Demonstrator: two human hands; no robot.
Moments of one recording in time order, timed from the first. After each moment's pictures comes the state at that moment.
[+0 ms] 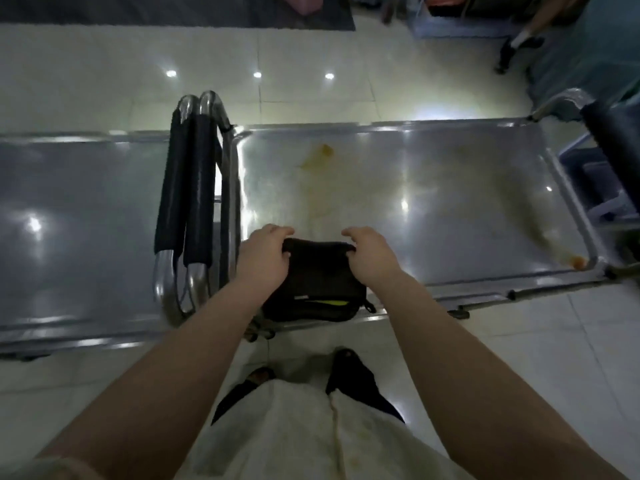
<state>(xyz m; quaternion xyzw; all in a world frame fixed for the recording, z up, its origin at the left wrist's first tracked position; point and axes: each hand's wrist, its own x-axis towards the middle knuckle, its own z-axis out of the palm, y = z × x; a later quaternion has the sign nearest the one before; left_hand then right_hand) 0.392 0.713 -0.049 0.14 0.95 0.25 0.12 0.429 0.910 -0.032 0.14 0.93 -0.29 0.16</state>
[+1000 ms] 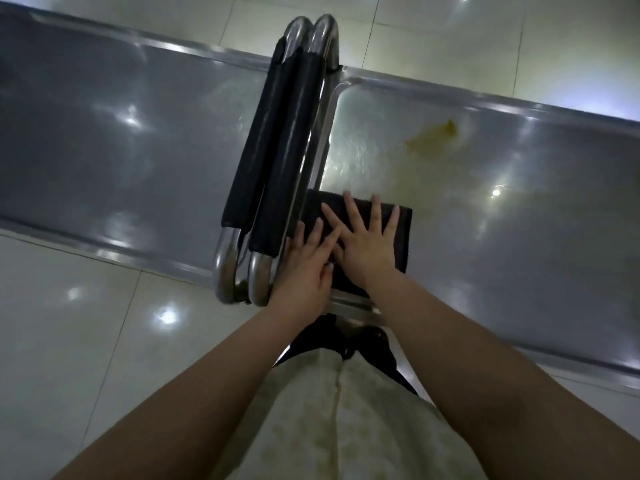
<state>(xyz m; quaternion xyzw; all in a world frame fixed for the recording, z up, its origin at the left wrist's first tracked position) 0.412 0.675 -0.085 0.01 0.94 0.28 0.21 0.351 0.807 -0.136 -0.14 0.97 0.00 0.19</state>
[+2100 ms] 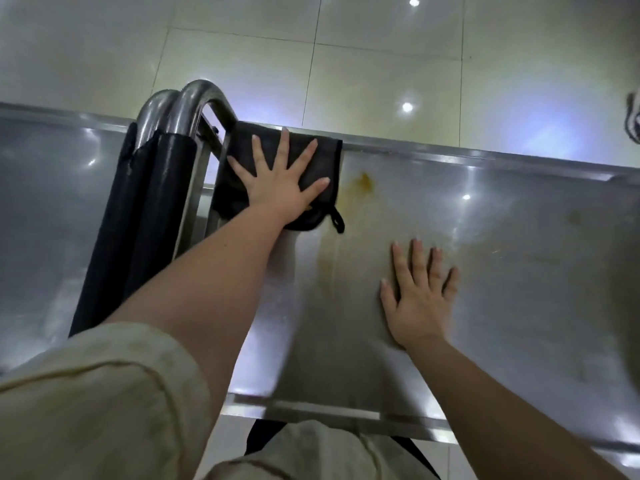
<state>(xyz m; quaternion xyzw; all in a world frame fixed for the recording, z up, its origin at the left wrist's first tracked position) 0.118 0.784 -0.135 0.02 0.98 0.03 0.18 0.310 1.011 -0.159 0.07 0.99 -0.05 0.14</state>
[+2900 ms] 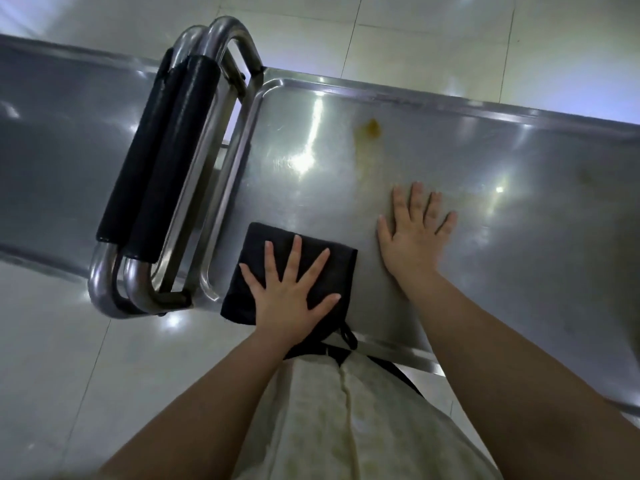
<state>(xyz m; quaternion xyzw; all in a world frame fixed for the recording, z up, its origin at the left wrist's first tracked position) 0.419 0.810 -0.139 -0.01 0.99 0.03 0.16 0.307 1.014 -0.147 0.04 0.98 -0.09 0.17</state>
